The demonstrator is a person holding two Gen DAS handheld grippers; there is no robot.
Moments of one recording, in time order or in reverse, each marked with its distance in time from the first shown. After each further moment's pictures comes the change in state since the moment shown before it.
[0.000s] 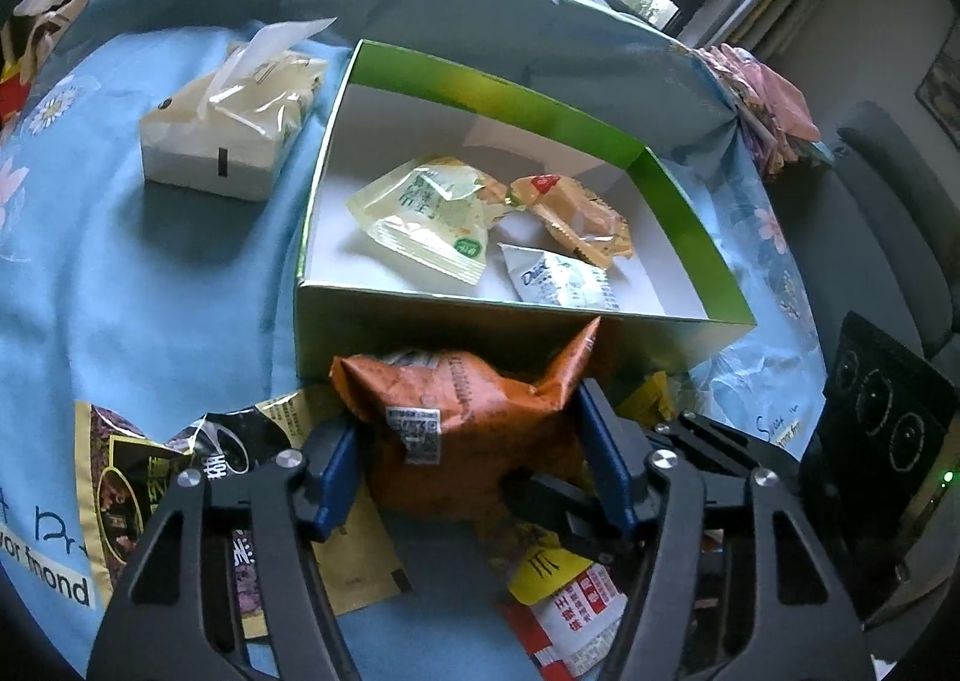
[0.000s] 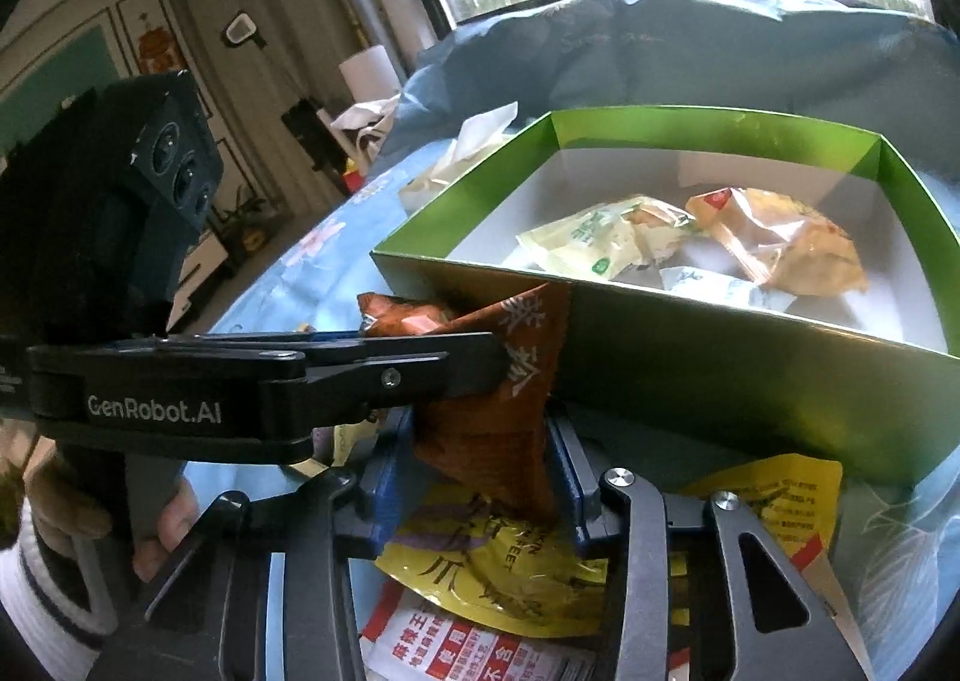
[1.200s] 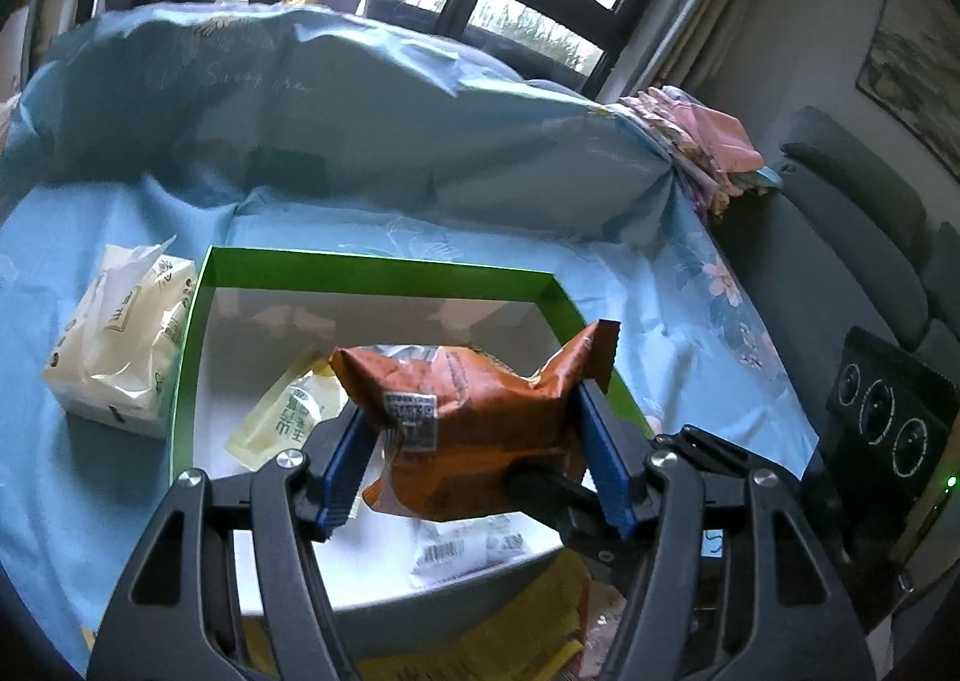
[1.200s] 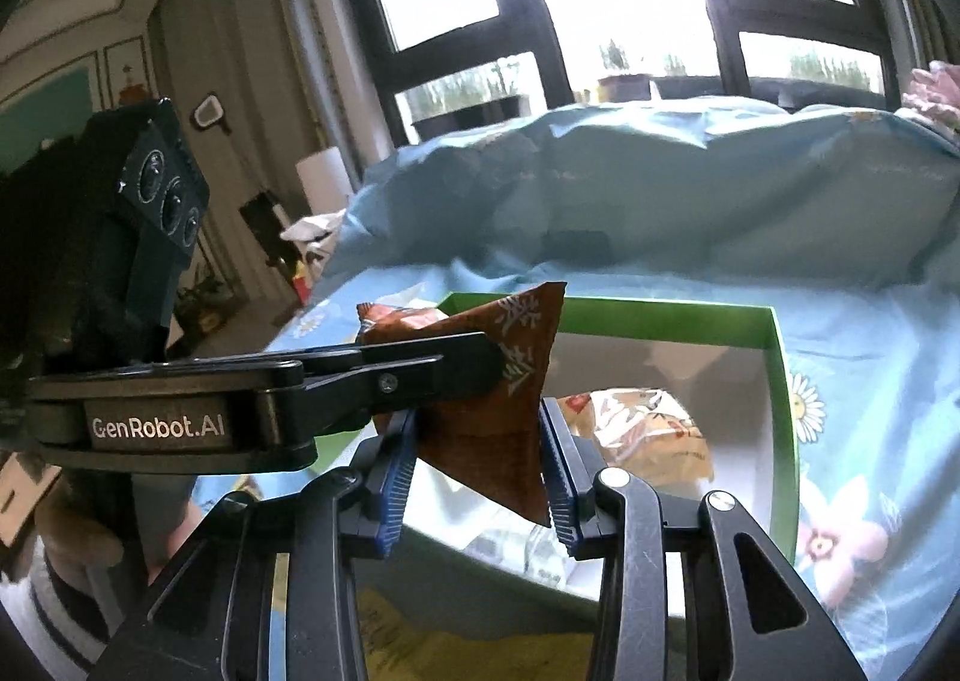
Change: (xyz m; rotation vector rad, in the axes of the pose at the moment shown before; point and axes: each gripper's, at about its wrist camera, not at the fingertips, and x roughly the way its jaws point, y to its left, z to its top) left arm 0.018 -0.055 0.087 0.127 -0.151 -0.082; right arm -0.040 -0.039 0.073 -0.017 -0.198 -0.143
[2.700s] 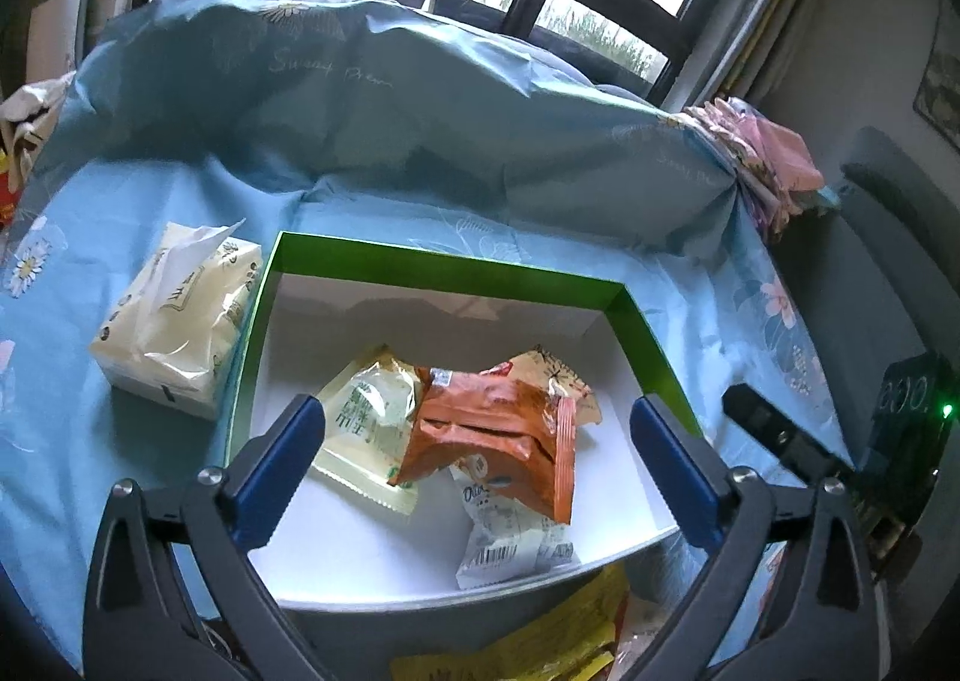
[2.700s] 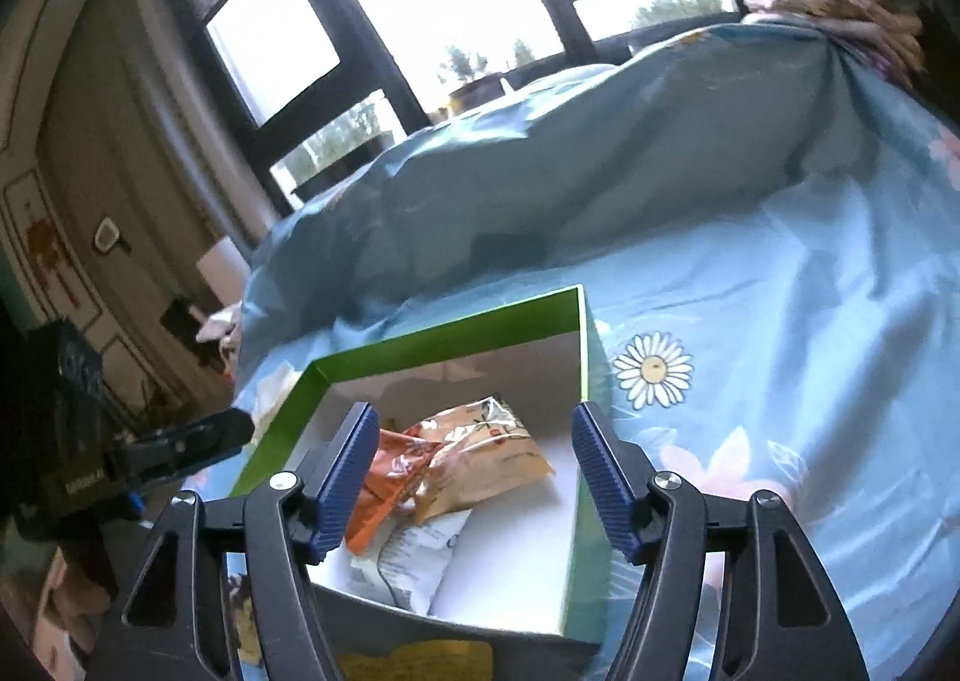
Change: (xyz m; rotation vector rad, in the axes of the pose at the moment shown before) left arm -0.006 0.010 0.000 -0.056 0.004 0.144; right arm -0.043 -0.093 -0.008 0.336 -0.078 -0.138
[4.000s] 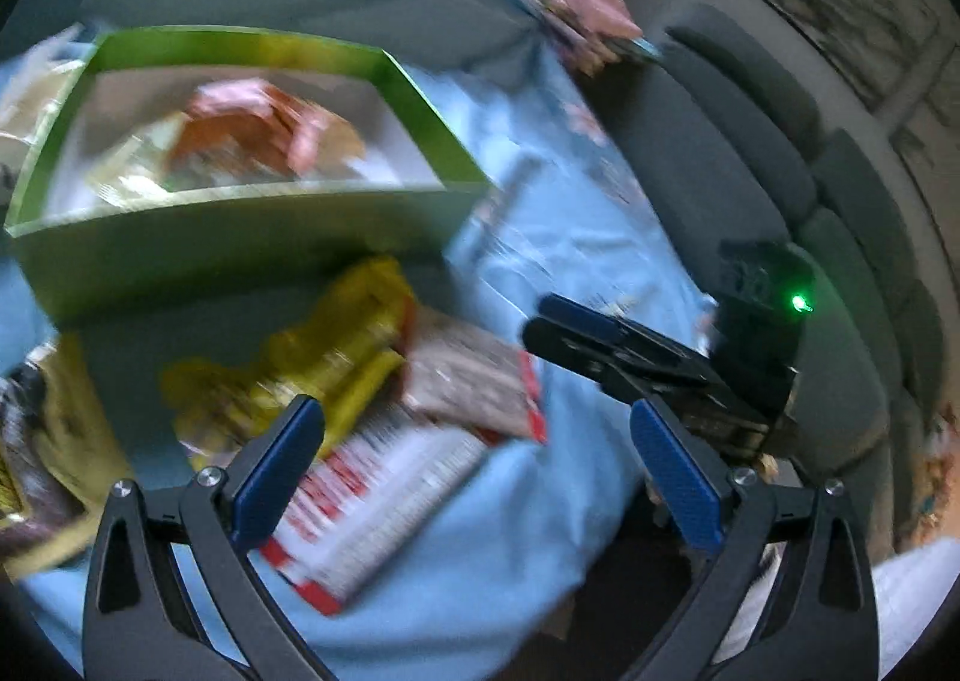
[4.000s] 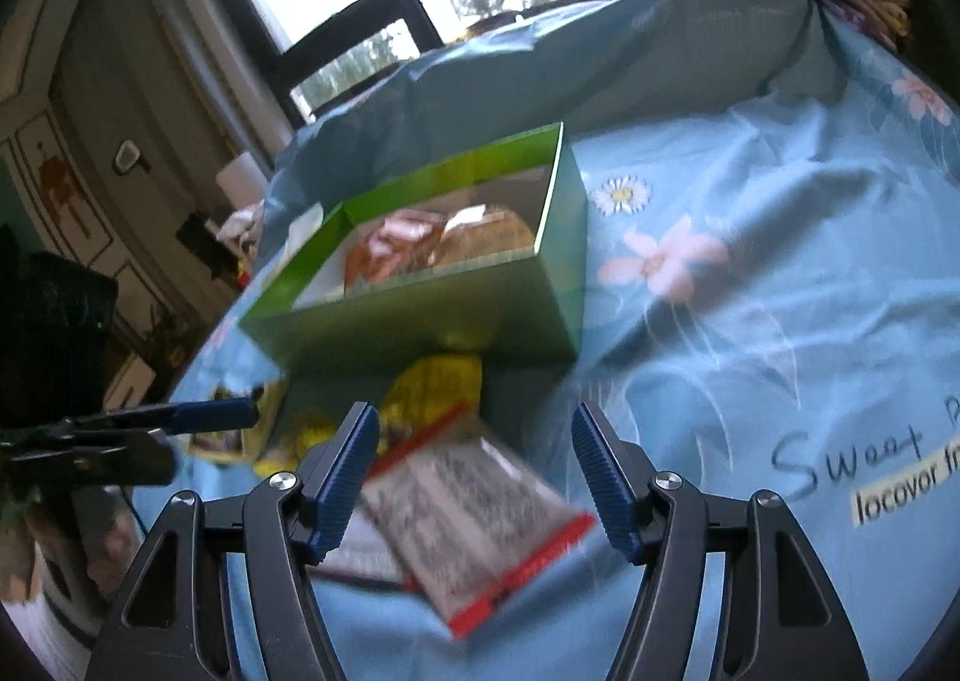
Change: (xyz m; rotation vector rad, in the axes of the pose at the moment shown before) left arm -0.040 -0.051 -0.125 0.131 0.308 -0.469; right arm -0.071 -0.003 -0.106 -0.097 0.176 0.007
